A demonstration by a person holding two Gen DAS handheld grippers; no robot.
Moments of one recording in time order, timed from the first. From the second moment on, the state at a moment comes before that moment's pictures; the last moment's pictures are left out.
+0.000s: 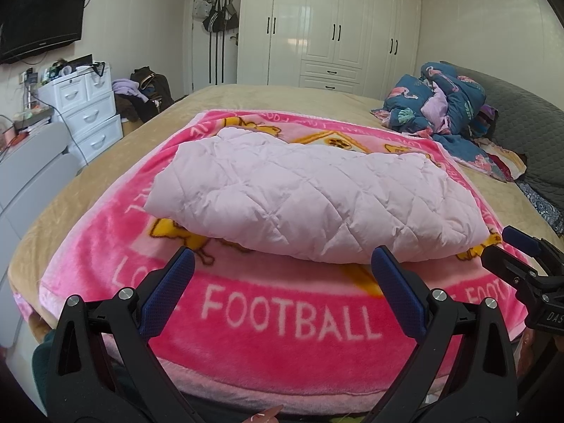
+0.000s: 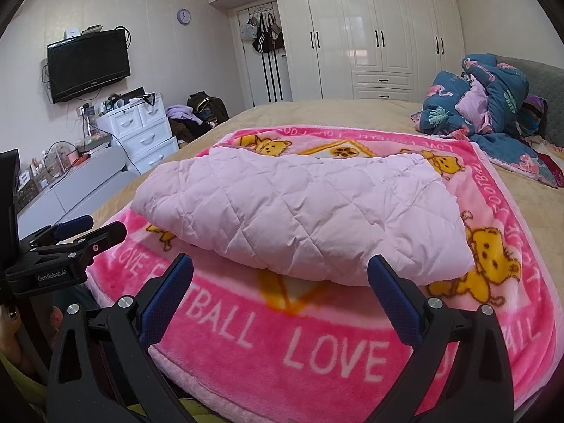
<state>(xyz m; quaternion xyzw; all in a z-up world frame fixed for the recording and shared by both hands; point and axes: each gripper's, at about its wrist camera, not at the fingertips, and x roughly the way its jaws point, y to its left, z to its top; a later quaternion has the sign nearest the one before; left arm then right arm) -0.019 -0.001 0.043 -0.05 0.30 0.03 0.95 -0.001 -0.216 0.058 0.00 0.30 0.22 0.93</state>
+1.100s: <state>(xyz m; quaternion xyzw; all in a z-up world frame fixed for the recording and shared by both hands) -0.023 0.004 0.042 -0.05 0.30 0.04 0.95 -0.003 -0.213 0.060 0.00 0.30 0.22 0.93</state>
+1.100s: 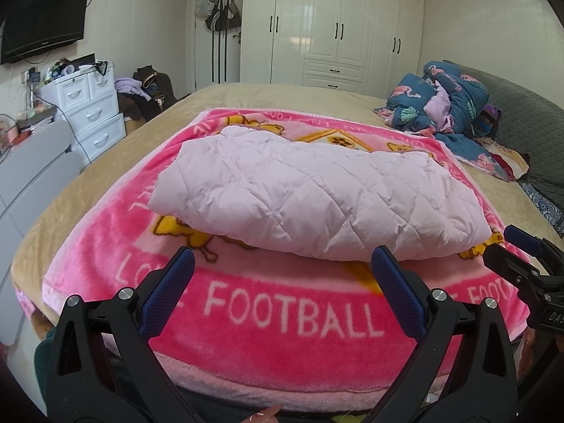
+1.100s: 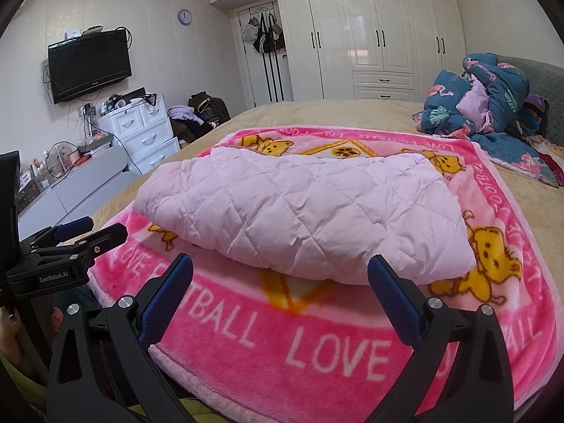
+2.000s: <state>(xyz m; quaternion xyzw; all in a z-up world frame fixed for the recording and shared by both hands) -0.012 0.017 0.038 -0.06 0.32 0.03 0.95 -0.005 -0.267 0.051 0.04 0.29 0.12 0.95</state>
